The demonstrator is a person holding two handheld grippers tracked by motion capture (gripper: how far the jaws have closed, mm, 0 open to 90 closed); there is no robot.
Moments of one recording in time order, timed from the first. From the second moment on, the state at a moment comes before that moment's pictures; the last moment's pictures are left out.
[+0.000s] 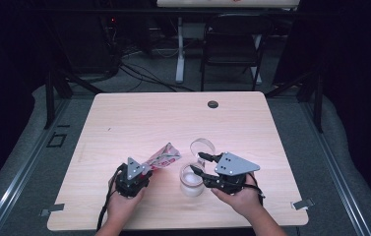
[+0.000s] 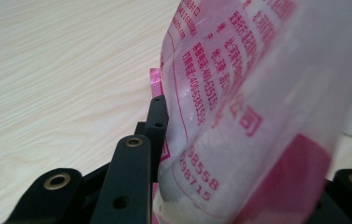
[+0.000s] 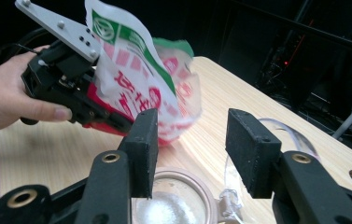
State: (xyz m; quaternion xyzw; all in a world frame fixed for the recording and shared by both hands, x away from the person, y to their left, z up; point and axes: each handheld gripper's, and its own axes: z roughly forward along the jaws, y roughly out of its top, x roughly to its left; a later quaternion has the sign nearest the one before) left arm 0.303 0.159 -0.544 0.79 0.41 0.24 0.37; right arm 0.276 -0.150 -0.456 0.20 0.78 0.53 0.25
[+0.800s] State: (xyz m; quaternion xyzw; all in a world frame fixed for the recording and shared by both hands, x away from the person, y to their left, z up) left arm 0.323 0.223 -0.537 0.74 0.50 0.29 0.34; right arm 0.305 -0.186 -0.460 0.29 0.76 0.52 0.27
